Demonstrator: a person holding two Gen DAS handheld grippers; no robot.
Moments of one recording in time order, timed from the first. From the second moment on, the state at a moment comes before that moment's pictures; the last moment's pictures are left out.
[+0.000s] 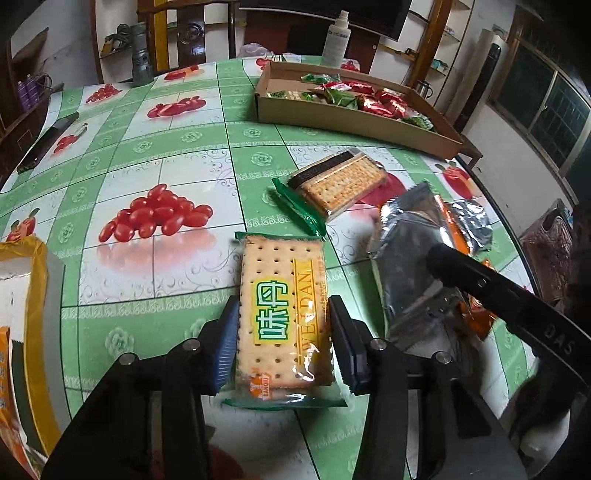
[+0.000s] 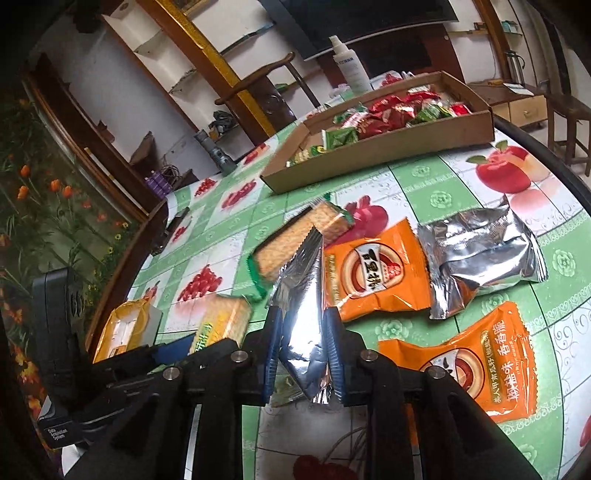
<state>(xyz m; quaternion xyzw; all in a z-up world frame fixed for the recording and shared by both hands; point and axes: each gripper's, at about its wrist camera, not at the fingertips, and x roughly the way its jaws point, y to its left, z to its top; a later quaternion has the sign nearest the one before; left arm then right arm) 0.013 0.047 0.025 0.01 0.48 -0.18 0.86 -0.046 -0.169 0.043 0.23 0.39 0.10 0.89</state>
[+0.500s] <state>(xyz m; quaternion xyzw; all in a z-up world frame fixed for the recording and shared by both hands) -0.057 0.119 0.059 -0.12 0.44 -0.21 0.87 -0.050 -0.164 0.051 0.23 0.36 0.14 0.89</state>
